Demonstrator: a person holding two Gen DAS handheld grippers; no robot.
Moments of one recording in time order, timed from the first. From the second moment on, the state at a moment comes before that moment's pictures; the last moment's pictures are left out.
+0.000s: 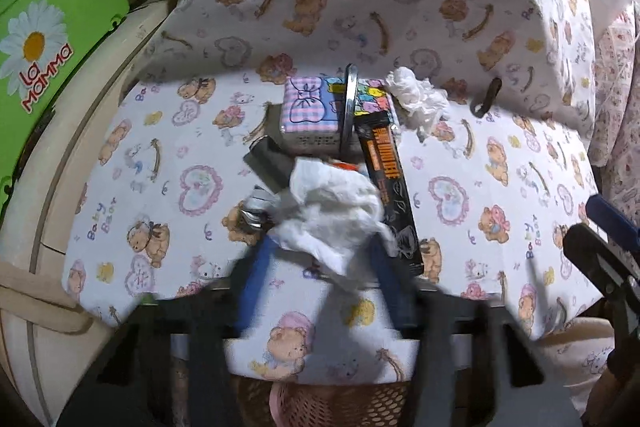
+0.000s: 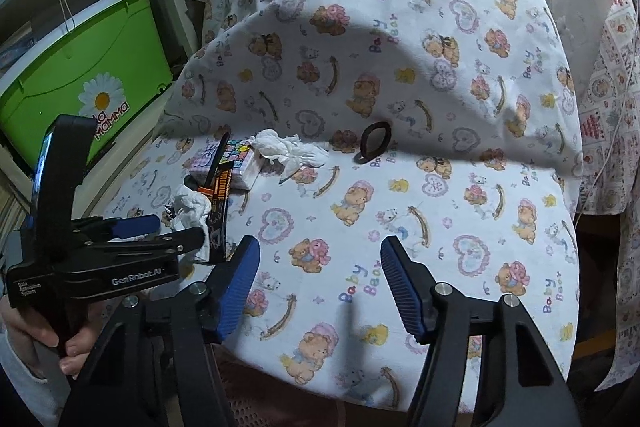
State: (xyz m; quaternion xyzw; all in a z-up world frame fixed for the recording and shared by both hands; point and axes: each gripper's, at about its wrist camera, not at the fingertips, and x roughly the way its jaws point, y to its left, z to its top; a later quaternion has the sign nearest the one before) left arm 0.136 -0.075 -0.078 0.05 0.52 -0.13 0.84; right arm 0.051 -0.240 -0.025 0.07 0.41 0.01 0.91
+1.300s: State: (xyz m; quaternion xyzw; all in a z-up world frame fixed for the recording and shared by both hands) left arm 0.109 -0.016 -0.019 0.04 0.42 -0.09 0.90; right arm 0.114 -0.159 -0.074 0.07 0.44 0.08 0.89
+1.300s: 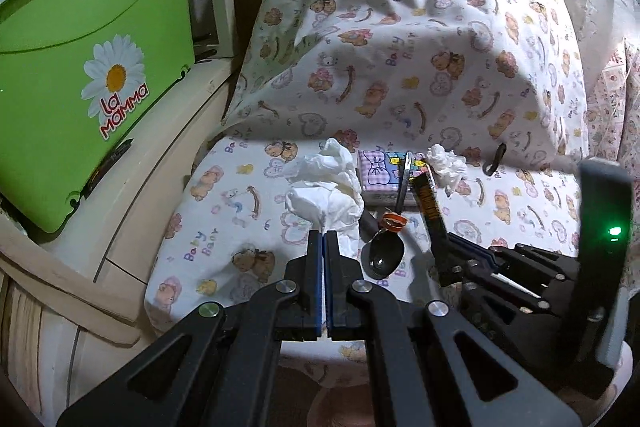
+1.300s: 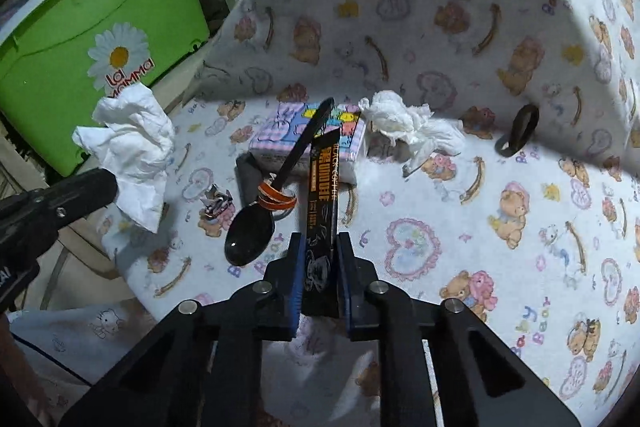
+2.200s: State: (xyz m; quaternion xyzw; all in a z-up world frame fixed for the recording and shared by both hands) left arm 0.017 -0.037 -0.002 0.04 0.47 -0.15 0.87; right arm -0.033 -0.169 -0.002 0.08 0.44 0.16 0.88
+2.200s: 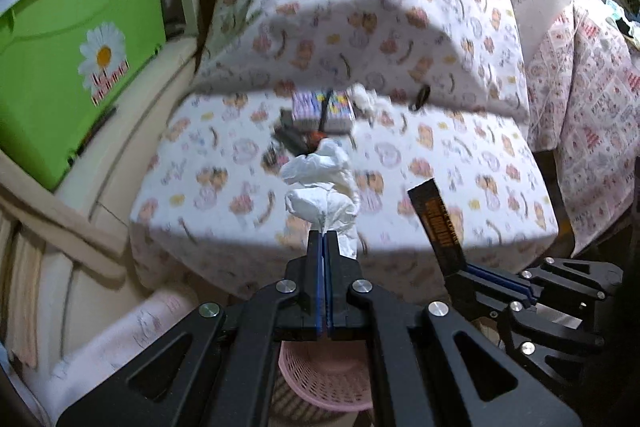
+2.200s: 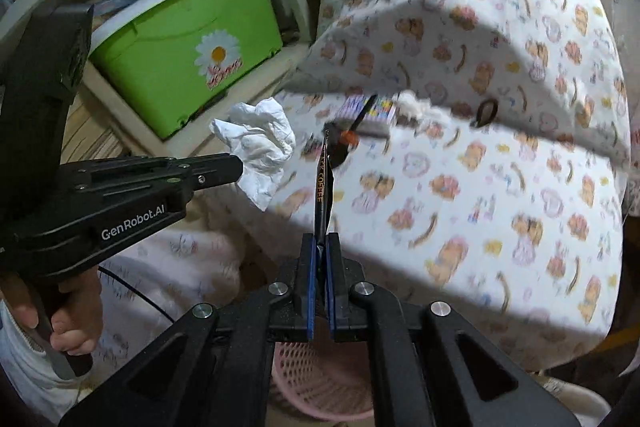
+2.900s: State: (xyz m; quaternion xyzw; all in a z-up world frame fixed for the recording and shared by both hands) left arm 0.007 -0.045 -0.105 0.05 0.62 -0.17 0.77; right arm -0.038 -0.166 -0.110 0.09 0.60 0.13 0.78
